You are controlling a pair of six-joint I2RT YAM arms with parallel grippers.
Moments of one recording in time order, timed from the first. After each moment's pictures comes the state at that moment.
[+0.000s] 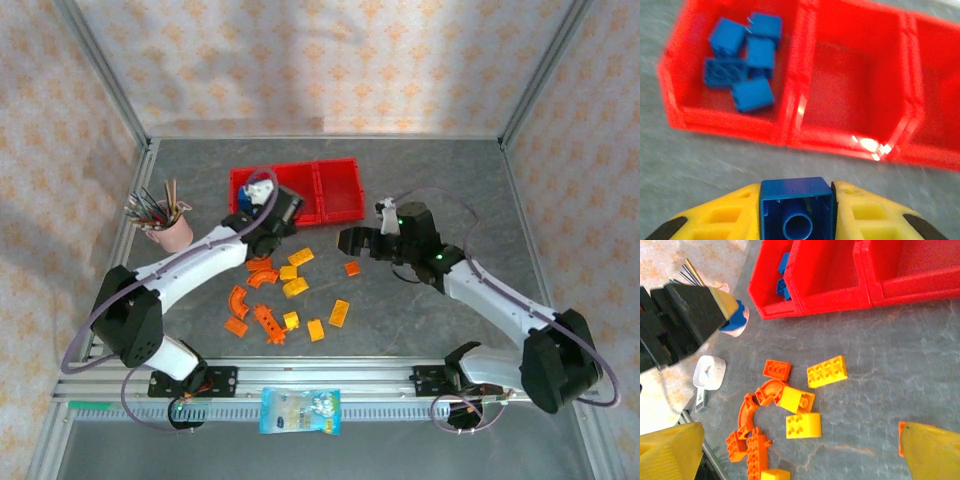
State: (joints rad) left arm -0.52 1.52 1.15 -0.54 -0.48 -0.78; right arm 0.52 1.26 0.76 -0.07 -0.43 0.61
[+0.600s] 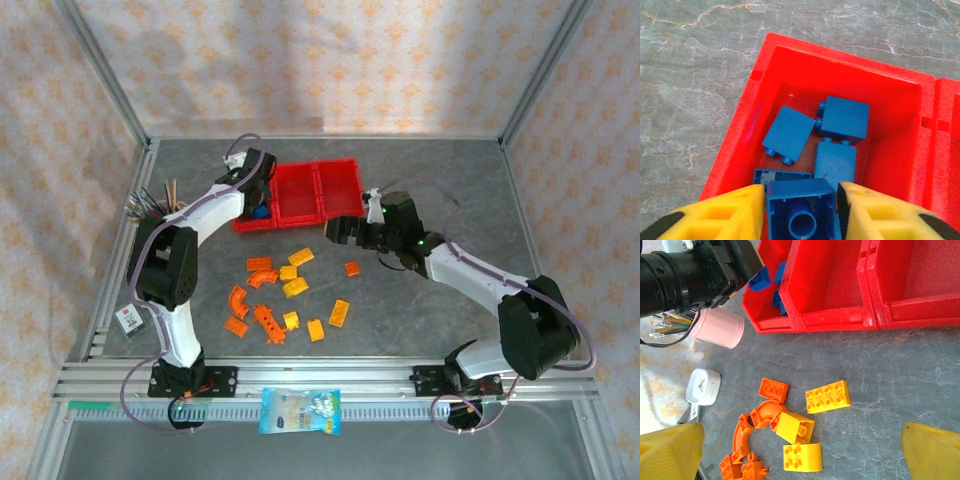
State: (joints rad) left arm -0.27 1.89 1.40 -0.46 -0.45 -0.62; right arm 0.53 1.39 0.84 -0.01 -0.41 0.63
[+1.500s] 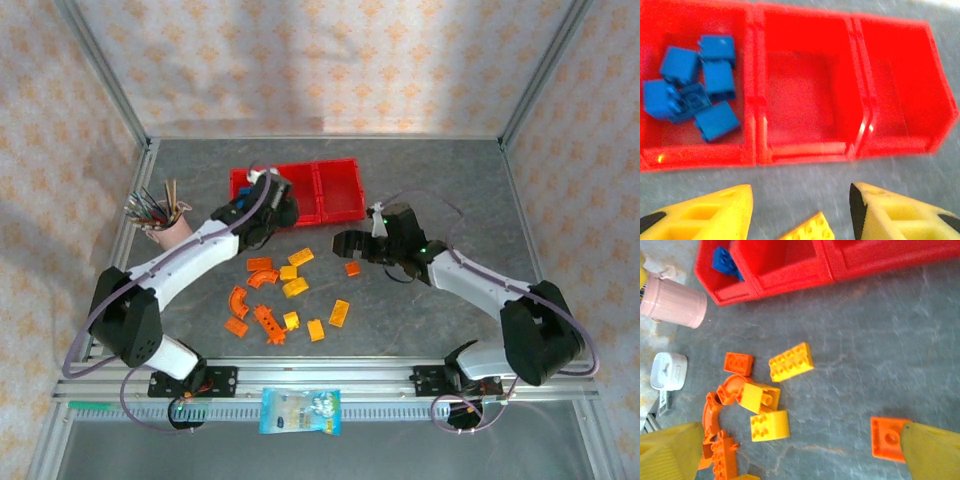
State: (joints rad) left arm -0.53 1.49 1.13 -0.46 -0.27 -0.60; right arm 0.53 1.35 0.74 -0.11 -0.37 0.61
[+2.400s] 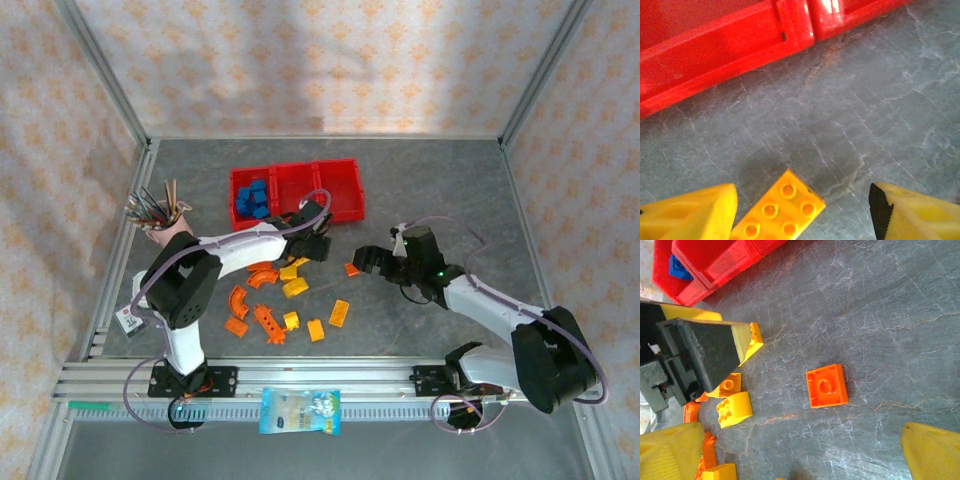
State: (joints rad) left arm -0.65 1.84 1.19 -0.46 -0.21 -0.40; right arm 0.44 1.20 0.51 -0.03 -0.37 0.71
